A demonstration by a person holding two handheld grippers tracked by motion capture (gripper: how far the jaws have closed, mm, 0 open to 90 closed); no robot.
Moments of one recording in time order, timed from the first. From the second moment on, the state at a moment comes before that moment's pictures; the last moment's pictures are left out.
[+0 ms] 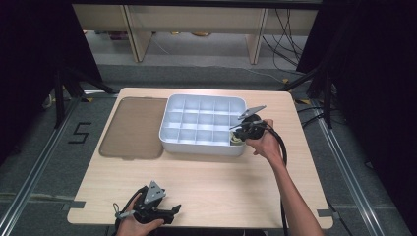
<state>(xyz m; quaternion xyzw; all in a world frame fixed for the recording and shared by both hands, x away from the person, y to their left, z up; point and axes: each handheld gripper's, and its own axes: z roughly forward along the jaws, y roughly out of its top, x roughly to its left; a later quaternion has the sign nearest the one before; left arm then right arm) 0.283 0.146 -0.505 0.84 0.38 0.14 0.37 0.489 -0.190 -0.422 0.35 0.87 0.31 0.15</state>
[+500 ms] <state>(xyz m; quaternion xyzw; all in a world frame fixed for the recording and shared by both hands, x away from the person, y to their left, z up) 0.282 0.143 -0.507 0.83 0.39 0.14 0.38 0.476 -0.196 -0.411 0.34 0.86 0.34 0.17</state>
